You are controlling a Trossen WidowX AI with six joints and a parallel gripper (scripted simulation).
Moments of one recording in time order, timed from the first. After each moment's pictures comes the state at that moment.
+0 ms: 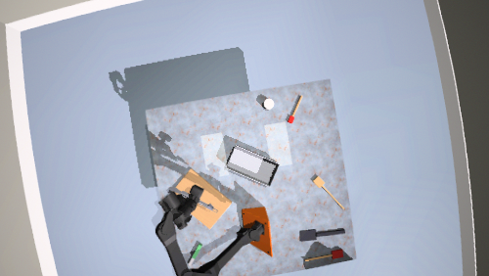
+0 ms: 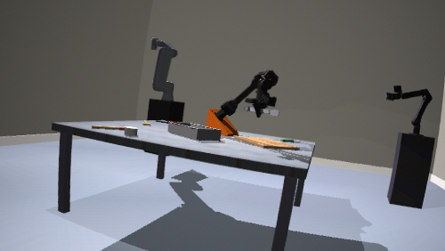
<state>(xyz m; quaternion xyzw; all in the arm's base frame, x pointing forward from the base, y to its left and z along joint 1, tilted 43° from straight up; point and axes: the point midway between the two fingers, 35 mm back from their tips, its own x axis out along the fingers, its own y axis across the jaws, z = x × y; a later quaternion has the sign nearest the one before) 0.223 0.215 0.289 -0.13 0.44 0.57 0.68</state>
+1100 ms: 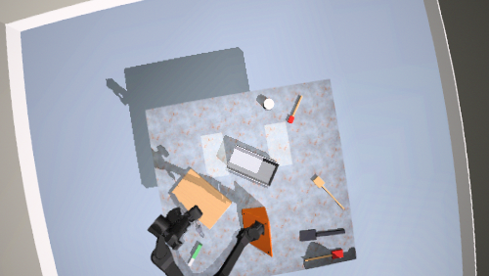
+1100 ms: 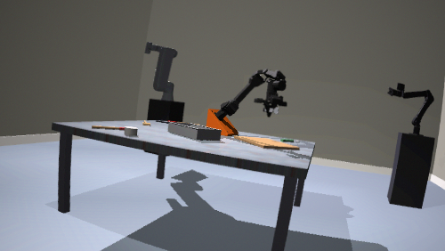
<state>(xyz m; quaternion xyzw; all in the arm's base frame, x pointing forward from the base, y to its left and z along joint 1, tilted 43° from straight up) 0.141 0.231 0.322 0.05 0.56 0.46 0.69</state>
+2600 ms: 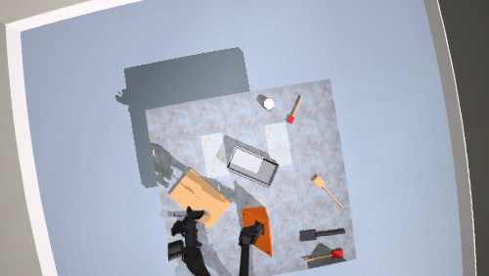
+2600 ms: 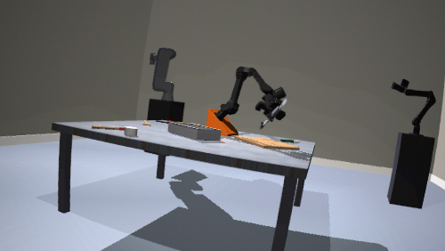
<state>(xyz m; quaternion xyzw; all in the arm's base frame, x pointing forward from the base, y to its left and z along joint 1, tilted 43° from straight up) 0.137 0.261 0.311 0.09 0.19 0.41 0.89</state>
